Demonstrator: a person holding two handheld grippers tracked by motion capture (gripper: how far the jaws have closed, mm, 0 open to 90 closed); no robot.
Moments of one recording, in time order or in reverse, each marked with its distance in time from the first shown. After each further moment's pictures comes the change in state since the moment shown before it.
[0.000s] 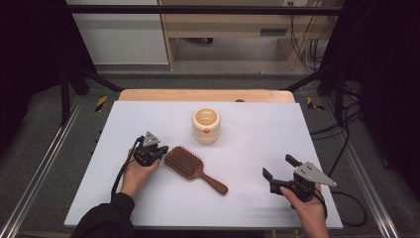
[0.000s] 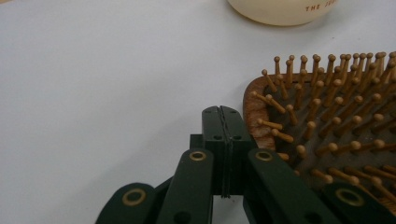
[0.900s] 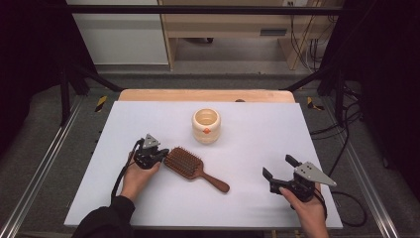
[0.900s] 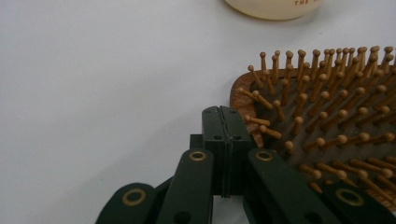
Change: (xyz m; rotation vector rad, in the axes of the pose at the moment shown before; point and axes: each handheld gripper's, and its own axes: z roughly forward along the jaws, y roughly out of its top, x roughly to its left) left arm -0.007 -0.004 -0.003 0.002 -0.028 -0.037; right arm 0.001 0.001 0.000 0.008 -0.006 0.017
